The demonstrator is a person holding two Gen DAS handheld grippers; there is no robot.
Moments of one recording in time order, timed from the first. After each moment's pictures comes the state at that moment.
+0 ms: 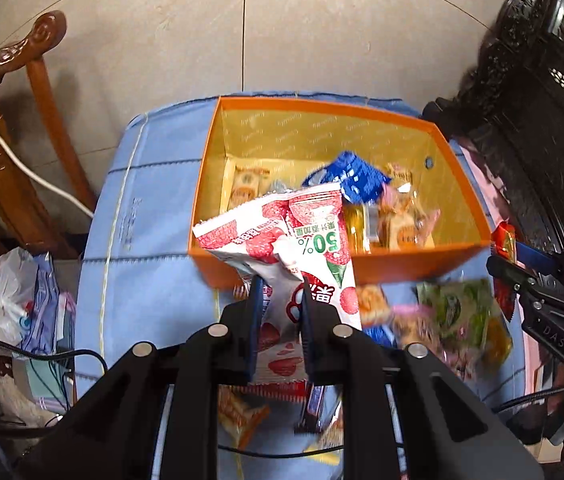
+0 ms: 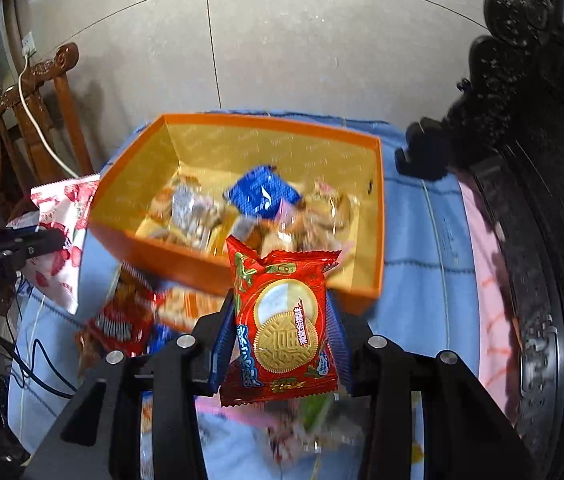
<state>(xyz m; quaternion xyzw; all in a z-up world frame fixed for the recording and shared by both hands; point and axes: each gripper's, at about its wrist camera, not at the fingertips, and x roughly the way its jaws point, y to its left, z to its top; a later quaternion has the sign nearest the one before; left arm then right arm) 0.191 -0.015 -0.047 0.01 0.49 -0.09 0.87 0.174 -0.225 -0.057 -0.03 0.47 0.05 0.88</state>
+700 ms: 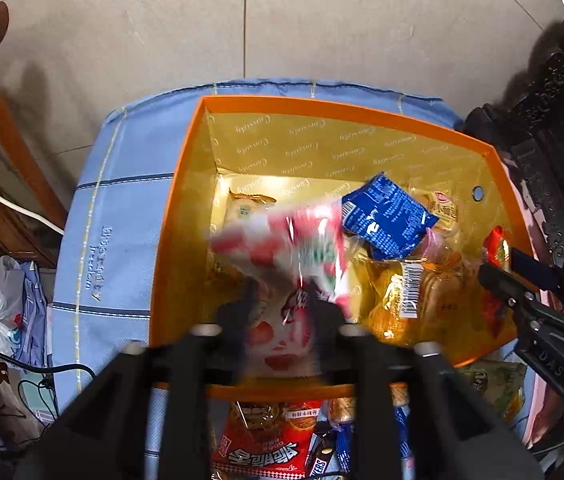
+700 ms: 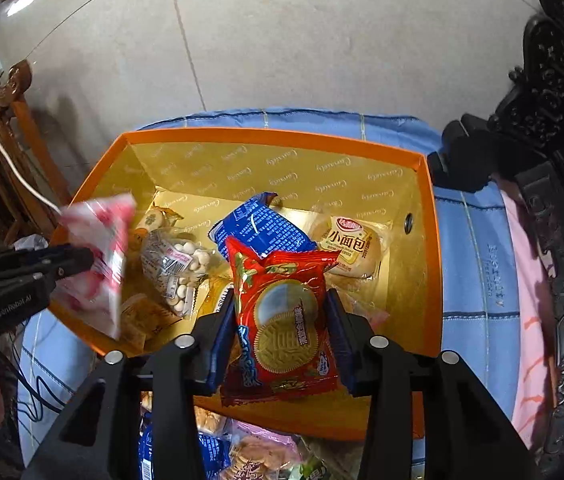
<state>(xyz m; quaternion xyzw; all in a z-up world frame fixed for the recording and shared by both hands) 0.293 -0.034 -0.091 0.01 0.53 -0.06 0.84 0.269 -0.220 -0.102 0.02 0.50 0.05 0.86</state>
